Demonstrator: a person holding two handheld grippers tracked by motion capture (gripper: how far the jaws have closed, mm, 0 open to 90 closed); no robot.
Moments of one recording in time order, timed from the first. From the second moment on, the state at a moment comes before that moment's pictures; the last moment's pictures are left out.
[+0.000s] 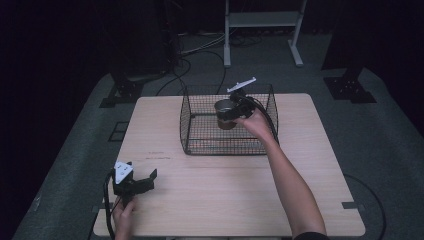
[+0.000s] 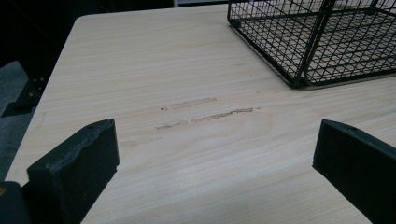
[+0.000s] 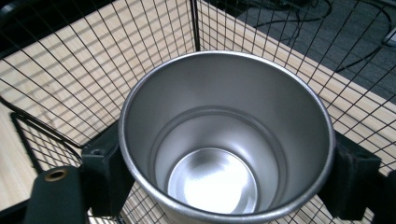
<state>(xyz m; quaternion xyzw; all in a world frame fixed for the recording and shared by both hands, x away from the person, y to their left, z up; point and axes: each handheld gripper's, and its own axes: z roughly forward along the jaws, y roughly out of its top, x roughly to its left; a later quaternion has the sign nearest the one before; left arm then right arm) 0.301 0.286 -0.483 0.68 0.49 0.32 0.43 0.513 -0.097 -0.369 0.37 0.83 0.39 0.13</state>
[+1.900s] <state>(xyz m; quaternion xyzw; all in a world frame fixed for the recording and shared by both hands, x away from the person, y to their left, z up) 0.302 0.288 -0.484 0.68 0.50 0.32 0.44 0.549 -0.087 -0.411 0.40 0.85 0.32 0.10</state>
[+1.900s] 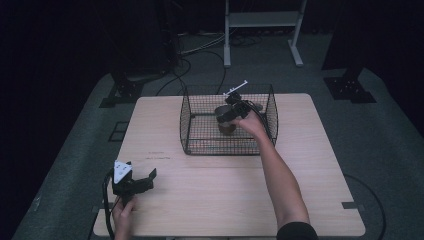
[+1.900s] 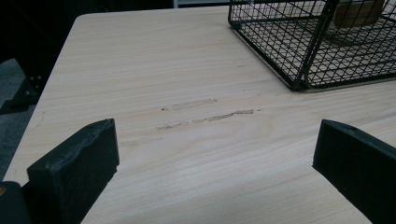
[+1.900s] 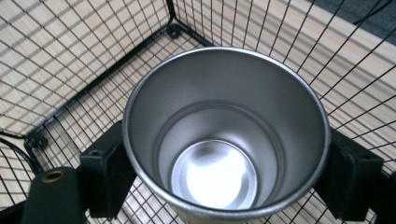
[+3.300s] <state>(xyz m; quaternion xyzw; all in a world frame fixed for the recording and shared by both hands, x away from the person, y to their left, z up) 0.302 0.287 -0.484 0.68 0.49 0.32 0.44 0.536 -0.089 -0.406 0.39 0.86 0.31 0.10</state>
